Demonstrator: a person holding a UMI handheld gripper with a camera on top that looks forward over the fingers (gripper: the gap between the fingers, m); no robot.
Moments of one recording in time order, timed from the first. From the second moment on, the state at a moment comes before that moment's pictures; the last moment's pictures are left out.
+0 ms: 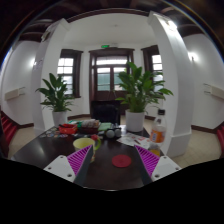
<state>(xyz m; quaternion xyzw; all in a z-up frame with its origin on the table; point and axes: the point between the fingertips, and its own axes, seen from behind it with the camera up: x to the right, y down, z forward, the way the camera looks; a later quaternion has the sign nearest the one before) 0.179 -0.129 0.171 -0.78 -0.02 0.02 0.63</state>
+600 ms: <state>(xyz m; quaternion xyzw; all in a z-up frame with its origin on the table) 0.254 -0.003 0.199 -0.76 0.03 -0.04 0.65</state>
